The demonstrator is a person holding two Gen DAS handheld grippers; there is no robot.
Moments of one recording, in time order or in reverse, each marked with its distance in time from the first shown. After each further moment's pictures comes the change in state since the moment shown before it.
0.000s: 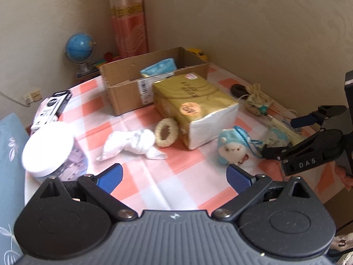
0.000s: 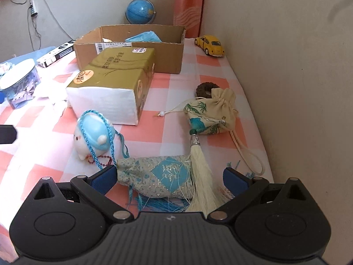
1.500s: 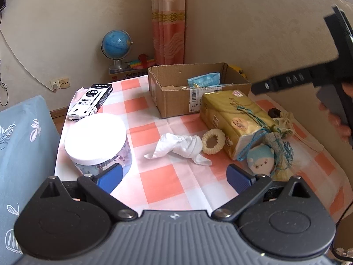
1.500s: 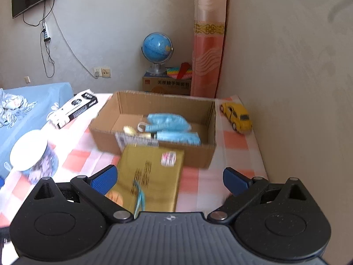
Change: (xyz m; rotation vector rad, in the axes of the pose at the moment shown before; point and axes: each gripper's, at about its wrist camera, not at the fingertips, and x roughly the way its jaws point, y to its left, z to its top) left arm -0.025 0.053 -0.009 -0.166 -0.050 0.103; right arm 0.000 0.029 0.134 -0.018 -0.126 0.071
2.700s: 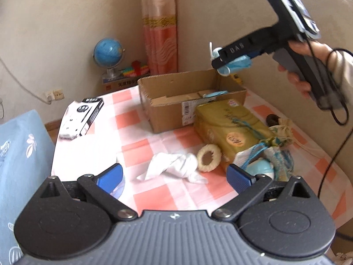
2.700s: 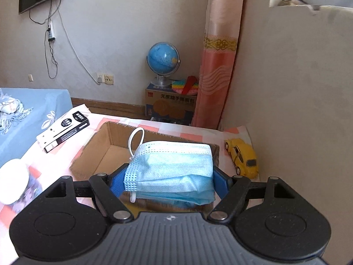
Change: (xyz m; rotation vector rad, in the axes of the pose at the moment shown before) left arm 0.016 -0.007 0.022 0.042 -0.015 -0.003; right arm 0.063 -0.006 0.087 -0.082 -0.034 0.011
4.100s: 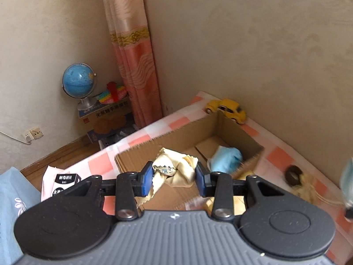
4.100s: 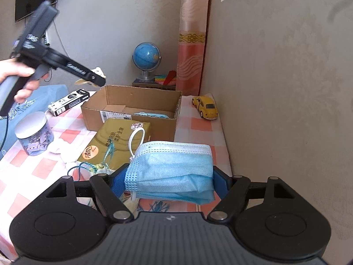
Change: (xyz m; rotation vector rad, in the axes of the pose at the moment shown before) left arm 0.110 -0.010 0.153 0.177 0.002 -0.066; right arm -0.136 -0.025 -0.149 0.067 -0.044 -0.059
